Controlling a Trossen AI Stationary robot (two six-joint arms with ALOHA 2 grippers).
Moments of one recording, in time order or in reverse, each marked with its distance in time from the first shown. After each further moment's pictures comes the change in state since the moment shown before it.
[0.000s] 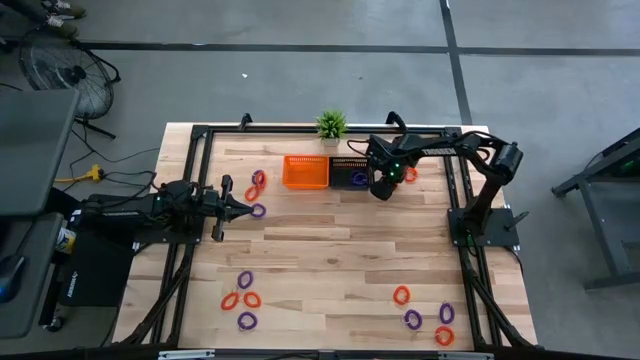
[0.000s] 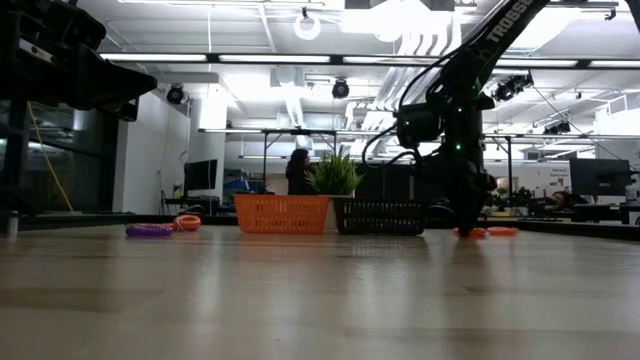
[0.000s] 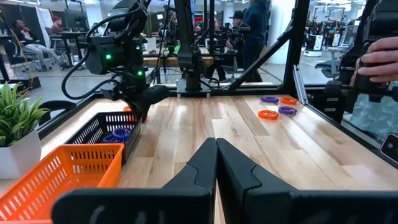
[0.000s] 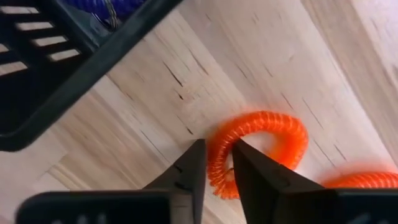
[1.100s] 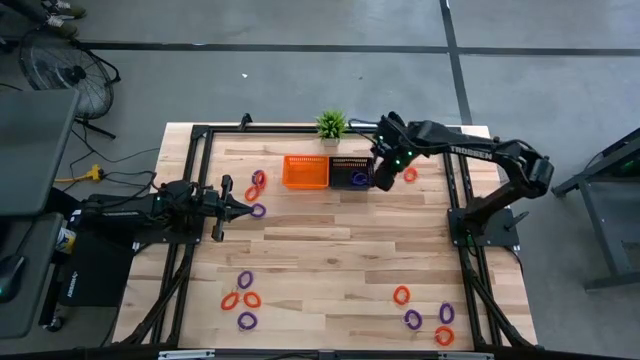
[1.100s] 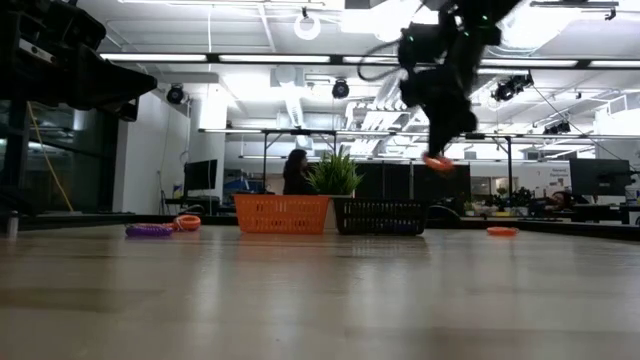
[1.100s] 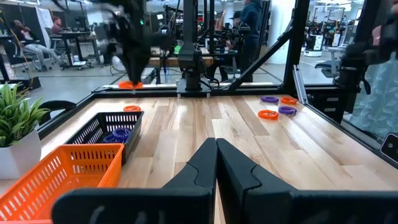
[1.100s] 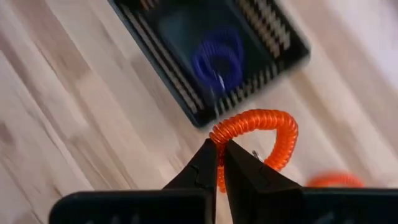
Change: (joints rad) left arm 0.000 0.000 0.000 0.000 0.000 0.000; right arm 0.052 -0.258 0.191 -0.114 -0.085 0.015
